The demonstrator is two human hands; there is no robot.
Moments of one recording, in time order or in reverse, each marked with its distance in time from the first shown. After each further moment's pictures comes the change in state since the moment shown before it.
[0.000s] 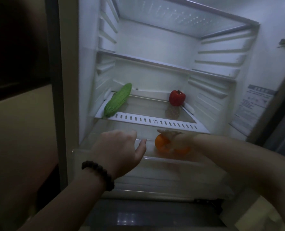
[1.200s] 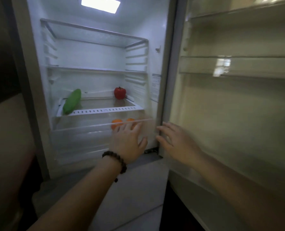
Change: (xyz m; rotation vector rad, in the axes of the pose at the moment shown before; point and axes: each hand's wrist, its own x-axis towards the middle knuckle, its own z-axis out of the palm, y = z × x) left_hand -0.085 0.129 -0.045 -0.325 -0.060 0.284; right_hand -0.353 -0.076 0.076 0.357 0.804 0.236
